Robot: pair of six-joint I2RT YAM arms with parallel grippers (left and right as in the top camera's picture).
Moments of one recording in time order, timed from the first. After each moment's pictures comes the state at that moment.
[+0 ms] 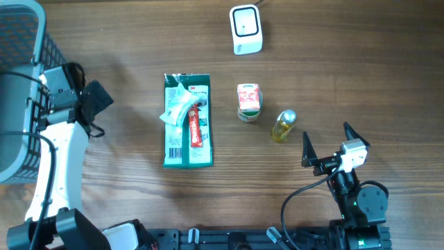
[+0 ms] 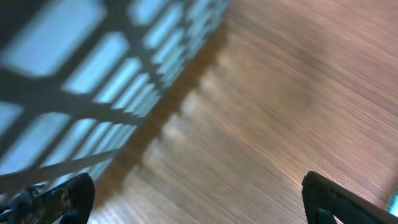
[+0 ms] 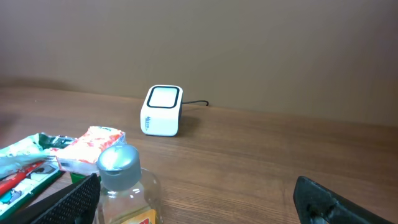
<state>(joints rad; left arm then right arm) 0.27 1.43 1.02 -0.55 -0.23 -0.31 0.09 0.02 0.01 0.00 -0.13 -0.03</state>
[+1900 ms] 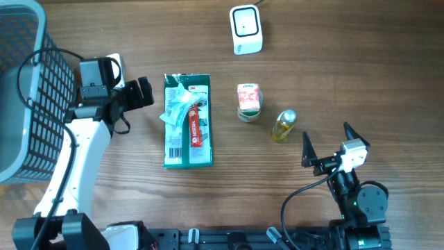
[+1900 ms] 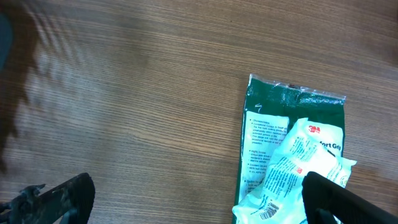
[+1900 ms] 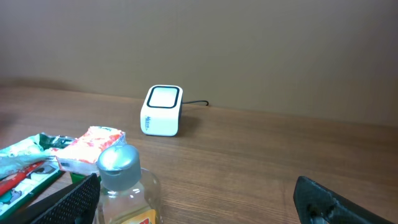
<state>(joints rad) 0.06 1.43 1.02 -0.53 0.04 -0.17 0.09 0.02 0.01 0.00 -0.13 -0.03</state>
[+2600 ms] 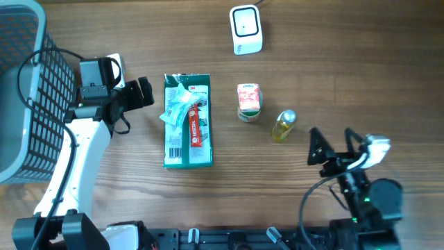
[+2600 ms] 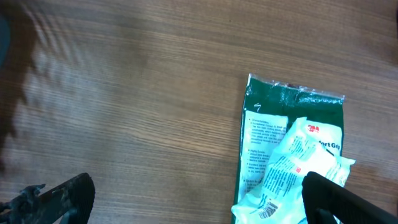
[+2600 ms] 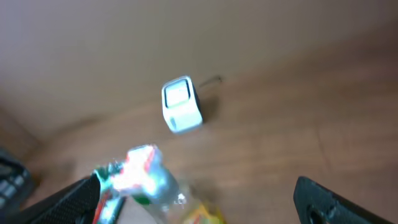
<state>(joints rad) 0.06 1.43 1.02 -0.54 0.04 -0.17 0.09 0.19 0.36 -0.33 -0.11 0.40</state>
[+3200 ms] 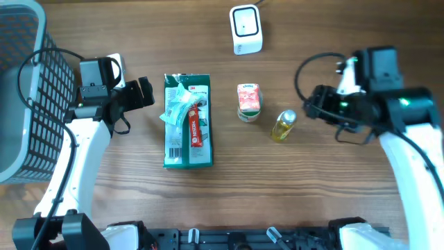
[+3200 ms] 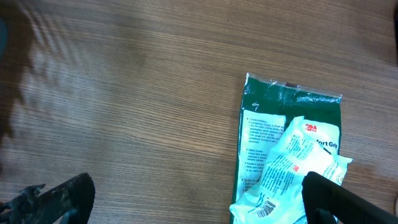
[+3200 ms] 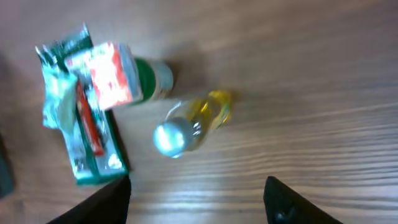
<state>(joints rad) 0.06 1.43 1.02 -0.54 0.05 -0.17 0.14 1.33 1.37 -1.24 -0.20 0.44</state>
